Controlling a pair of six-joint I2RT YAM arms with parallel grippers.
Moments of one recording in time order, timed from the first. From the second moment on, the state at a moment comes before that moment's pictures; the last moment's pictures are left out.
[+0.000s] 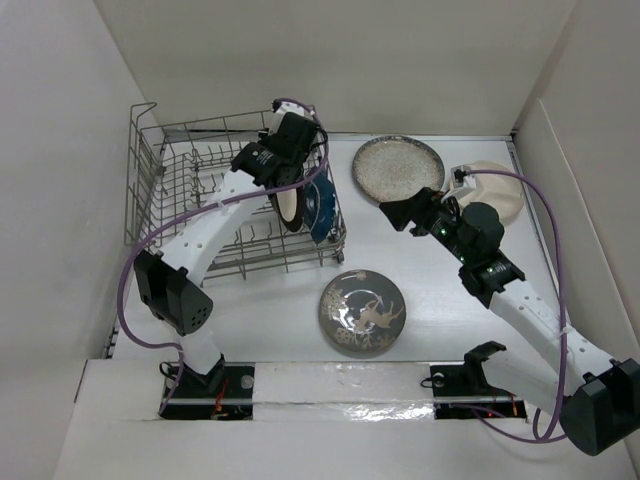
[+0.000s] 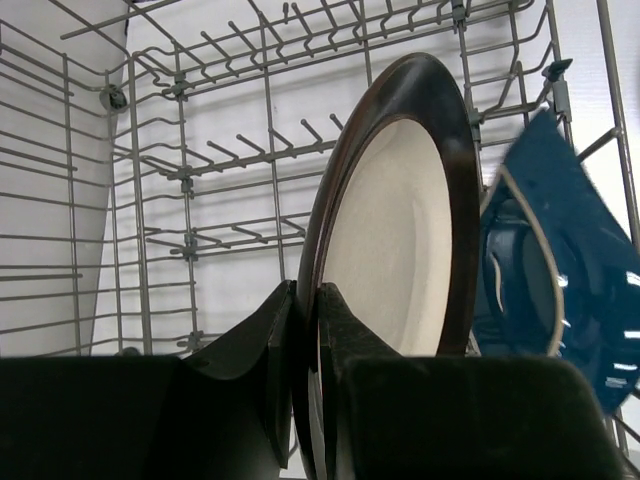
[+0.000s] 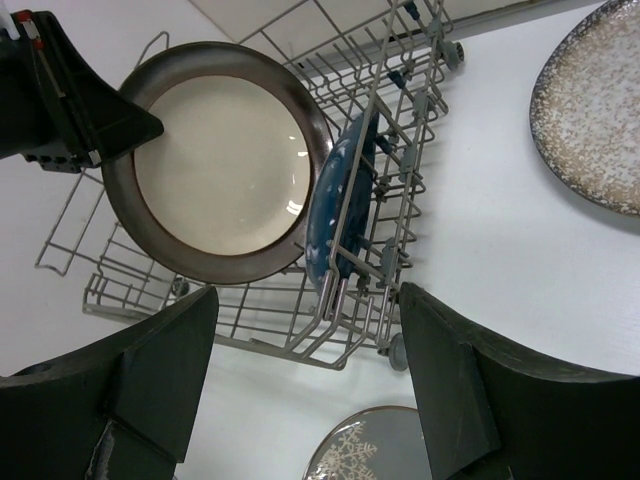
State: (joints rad) left arm -0.60 1.71 1.84 -0.90 -0.71 -0.25; right arm 0.42 0.96 0.70 0.21 -0.15 0.66
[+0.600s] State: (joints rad) left arm -0.64 1.75 1.89 -0.91 -0.83 -0.22; right arm 0.42 0.97 0.70 0.22 -0.16 0.66
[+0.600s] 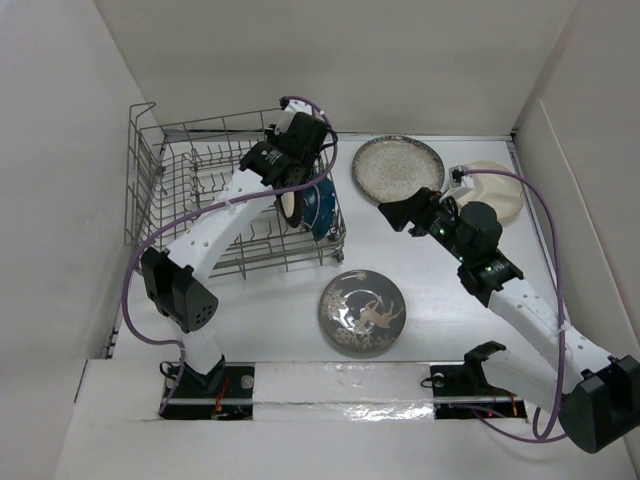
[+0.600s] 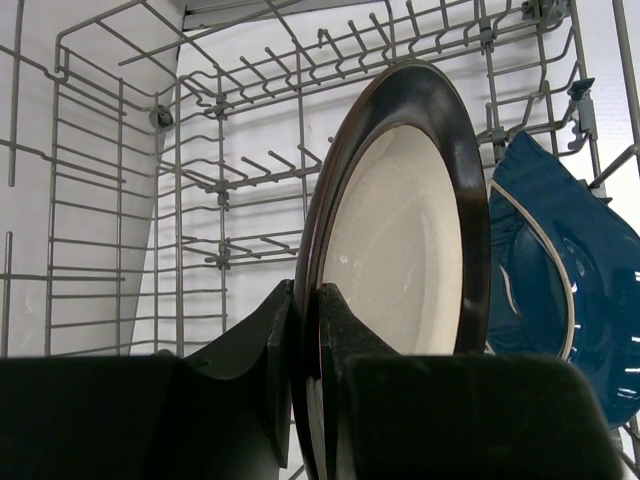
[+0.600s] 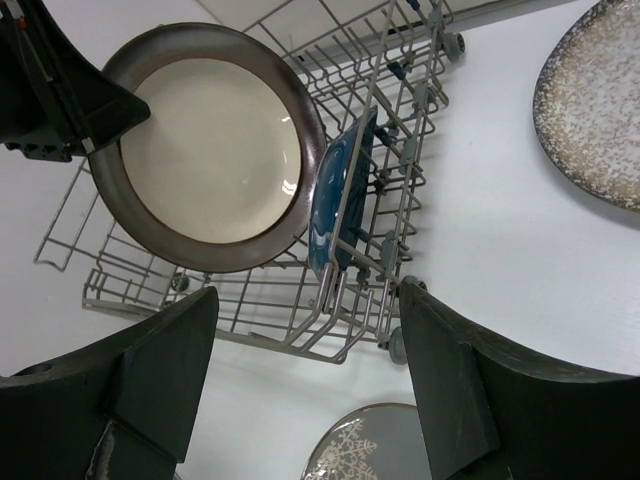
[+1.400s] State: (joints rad) left arm -0.74 1.83 1.94 -0.90 -1.08 -0.13; right arm 0.42 1.00 0.70 0.24 -0.17 0.67
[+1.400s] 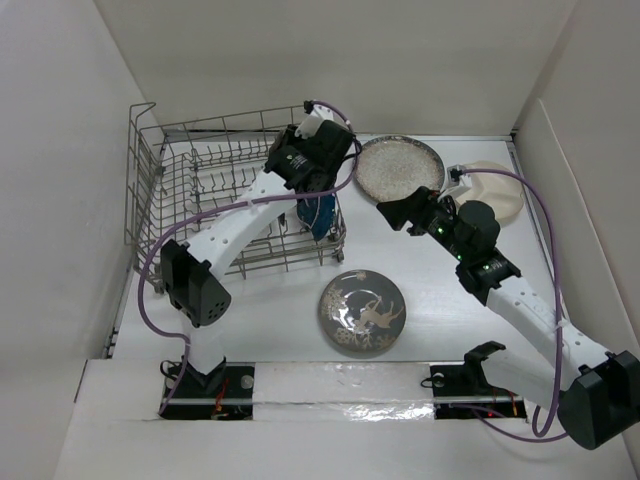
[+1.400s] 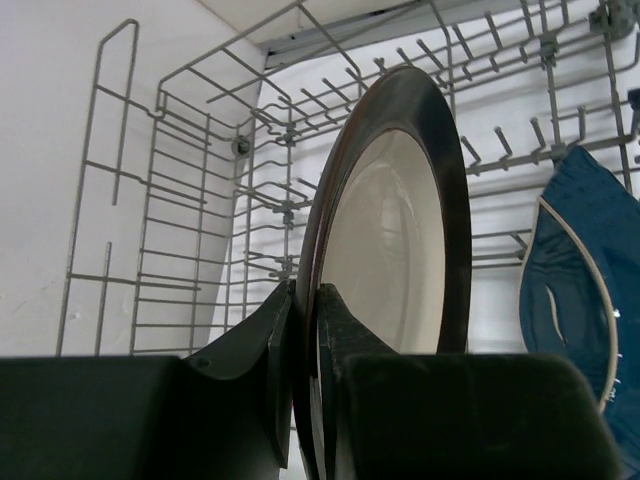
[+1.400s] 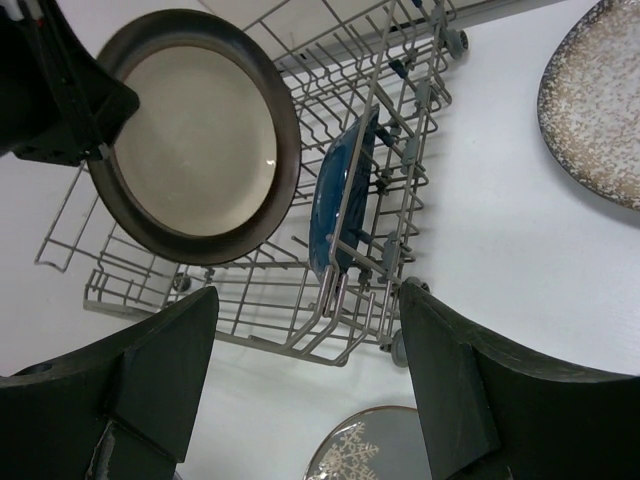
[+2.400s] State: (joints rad) left arm -0.73 1.88 1.88 -0.94 -0.94 -0.16; right arm 0.42 1.00 0.70 0.24 -0.17 0.67
